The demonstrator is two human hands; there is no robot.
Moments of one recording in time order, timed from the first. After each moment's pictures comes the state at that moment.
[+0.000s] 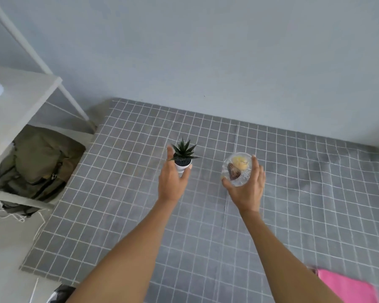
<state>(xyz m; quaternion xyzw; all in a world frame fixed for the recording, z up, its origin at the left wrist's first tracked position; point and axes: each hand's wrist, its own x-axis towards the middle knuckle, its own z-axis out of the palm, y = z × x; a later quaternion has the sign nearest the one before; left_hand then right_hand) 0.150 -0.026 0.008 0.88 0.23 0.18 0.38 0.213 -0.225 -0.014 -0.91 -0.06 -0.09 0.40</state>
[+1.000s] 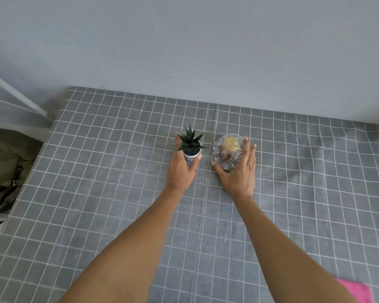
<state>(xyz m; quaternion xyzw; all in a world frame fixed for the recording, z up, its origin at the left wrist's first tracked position) 0.231 -0.098 -0.041 0.89 0.18 0.10 0.41 0.272 -0.256 -0.051 -0.94 -0.01 0.01 0.34</state>
